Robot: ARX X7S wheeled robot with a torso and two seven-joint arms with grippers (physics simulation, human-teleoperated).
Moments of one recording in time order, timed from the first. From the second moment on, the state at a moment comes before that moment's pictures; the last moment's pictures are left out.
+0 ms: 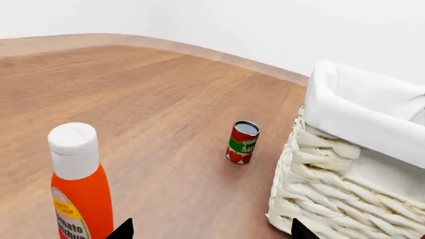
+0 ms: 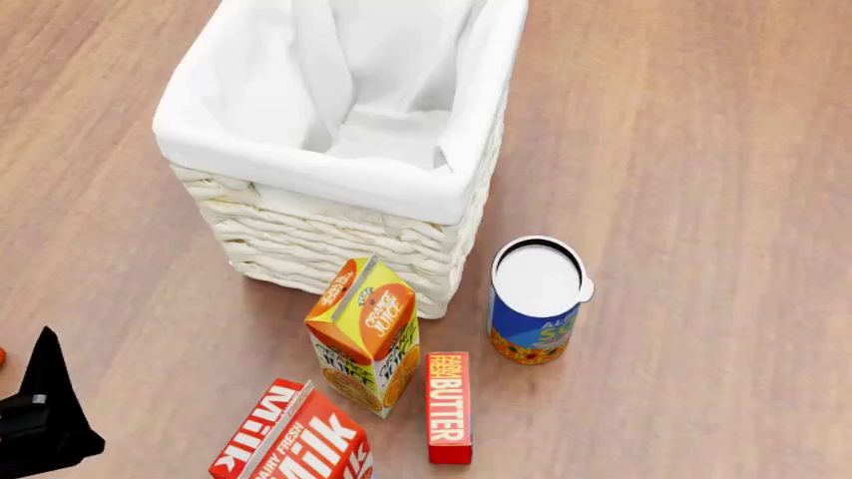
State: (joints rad) left arm -0.05 -0.28 -0.05 0.50 -0.54 -0.36 -0.33; right arm -0.09 0.21 -0.39 -0.10 0.01 0.02 0.31
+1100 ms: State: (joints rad) left arm -0.01 -0.31 -0.06 0.58 -0.60 -0.38 -0.37; right arm 0.12 0.19 -0.42 0.08 0.09 -0.01 0.23
